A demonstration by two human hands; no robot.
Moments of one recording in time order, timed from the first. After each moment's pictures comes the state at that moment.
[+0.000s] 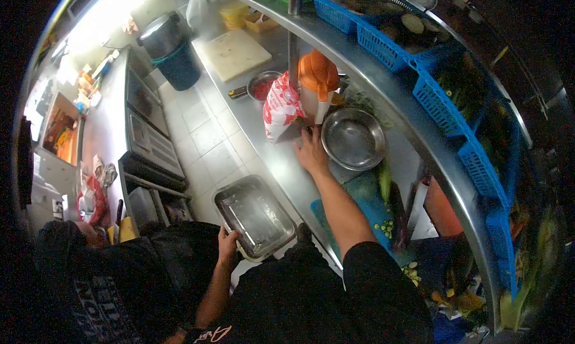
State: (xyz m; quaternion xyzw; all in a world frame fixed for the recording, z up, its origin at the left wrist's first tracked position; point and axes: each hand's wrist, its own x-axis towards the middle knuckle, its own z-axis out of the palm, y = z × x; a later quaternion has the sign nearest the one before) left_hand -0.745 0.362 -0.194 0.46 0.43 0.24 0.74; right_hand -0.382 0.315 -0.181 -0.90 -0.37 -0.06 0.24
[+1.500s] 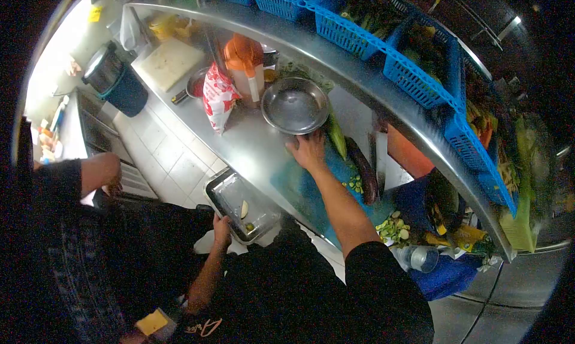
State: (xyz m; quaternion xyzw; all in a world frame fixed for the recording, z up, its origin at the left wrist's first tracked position) left_hand -0.705 0.356 -0.289 0.49 0.42 0.14 0.75; right_hand -0.399 0.162 -0.174 -0.95 -0.28 -0.08 0.14
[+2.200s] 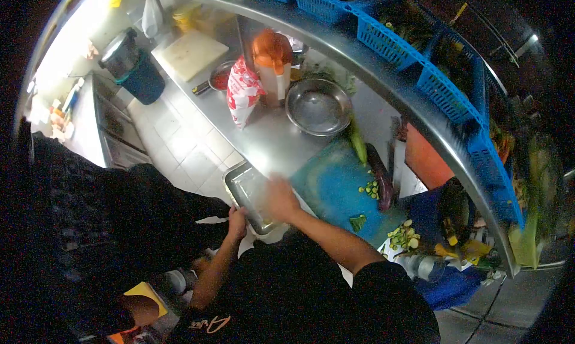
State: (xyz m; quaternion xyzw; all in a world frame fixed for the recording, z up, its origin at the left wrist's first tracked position) left_hand -0.688 0.348 -0.261 0.44 0.40 0.13 0.79; right_hand -0.552 0.220 -0.184 -0.86 -0.45 0.14 0.17
